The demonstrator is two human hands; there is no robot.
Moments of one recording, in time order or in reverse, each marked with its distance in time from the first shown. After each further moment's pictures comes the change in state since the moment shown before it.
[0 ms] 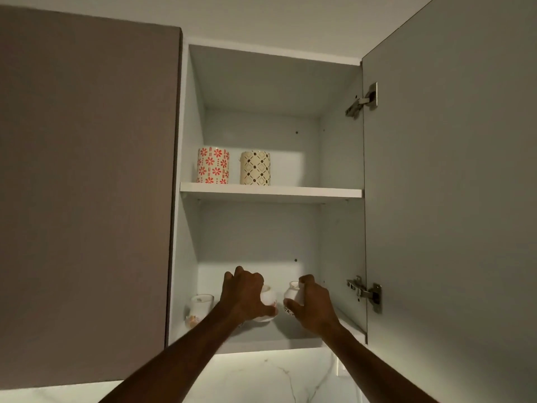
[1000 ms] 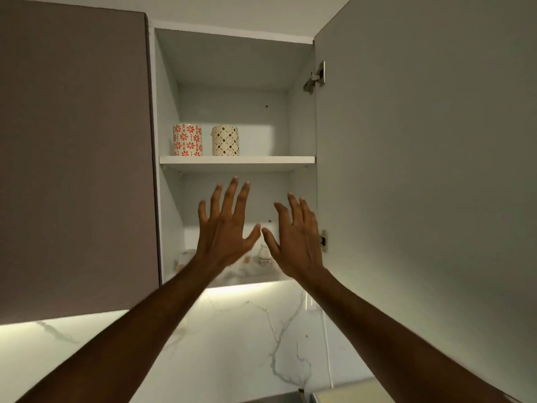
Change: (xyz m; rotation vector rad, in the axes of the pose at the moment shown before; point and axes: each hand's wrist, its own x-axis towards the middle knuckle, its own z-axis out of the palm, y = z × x) left_hand -0.080 0.057 -0.090 0.011 0.560 0.068; right_hand -0.106 -0.058 -0.100 -0.315 0.432 -0.286
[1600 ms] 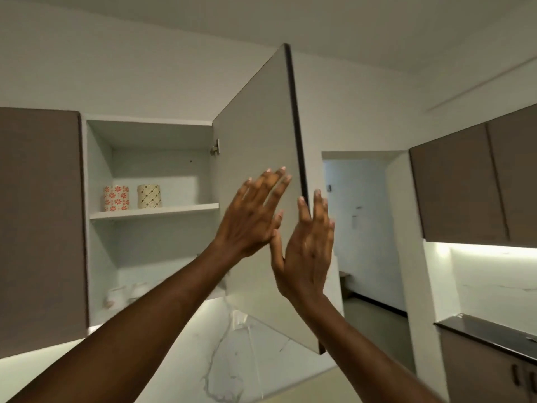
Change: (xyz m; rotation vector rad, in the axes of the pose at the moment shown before) left_hand 0.036 0.309 -0.238 -0.146 0.241 0.546; right_hand -0.108 0.075 -0.346 0.067 0.510 0.141
